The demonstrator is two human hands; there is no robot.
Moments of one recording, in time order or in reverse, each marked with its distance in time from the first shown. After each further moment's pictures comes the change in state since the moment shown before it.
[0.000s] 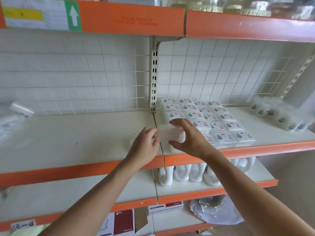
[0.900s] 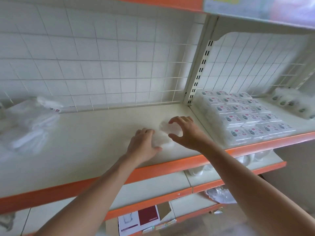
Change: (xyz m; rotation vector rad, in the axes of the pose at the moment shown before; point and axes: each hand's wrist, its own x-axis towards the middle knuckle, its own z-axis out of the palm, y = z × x) left_hand -0.004 -0.192 -0.143 0.269 -0.322 -0.087; right_hand 0.102 -0.113 0.175 -0.295 -0.136 0.251
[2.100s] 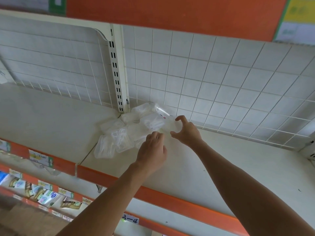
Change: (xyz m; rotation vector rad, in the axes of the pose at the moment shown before) left_hand -0.081 -0.185 -0.125 0.146 0.341 -0.349; right_hand 0.195 -0.232 0.176 0.153 -0.206 -0.054
